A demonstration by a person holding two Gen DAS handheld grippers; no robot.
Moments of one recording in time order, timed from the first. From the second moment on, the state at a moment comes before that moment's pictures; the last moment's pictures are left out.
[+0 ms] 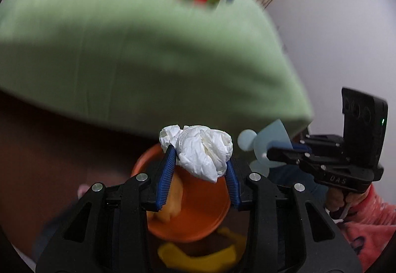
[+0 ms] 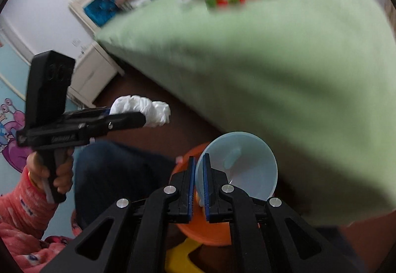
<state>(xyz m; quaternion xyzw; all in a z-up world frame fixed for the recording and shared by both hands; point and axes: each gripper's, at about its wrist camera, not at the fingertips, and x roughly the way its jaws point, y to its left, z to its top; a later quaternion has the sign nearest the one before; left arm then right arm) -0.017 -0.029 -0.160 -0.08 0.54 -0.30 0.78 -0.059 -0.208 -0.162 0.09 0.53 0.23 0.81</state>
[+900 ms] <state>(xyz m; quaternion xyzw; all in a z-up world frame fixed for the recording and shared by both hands) -0.018 -0.035 -0.209 -0.04 0.60 -0.20 0.78 -0.058 -0.250 -0.169 0.15 0.52 0.13 0.83</state>
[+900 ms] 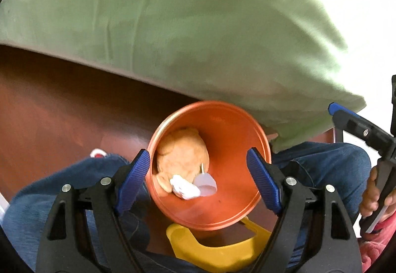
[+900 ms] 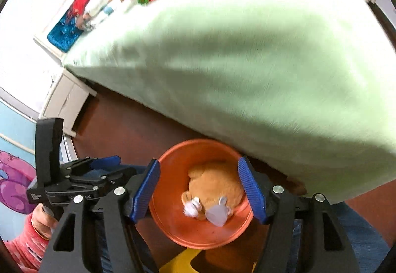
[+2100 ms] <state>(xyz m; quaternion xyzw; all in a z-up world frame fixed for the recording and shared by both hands) 0.170 -0.127 -0.112 -0.01 0.42 -0.21 0.88 -0.072 -0.277 -0.065 0.15 0.38 0.13 0.91</state>
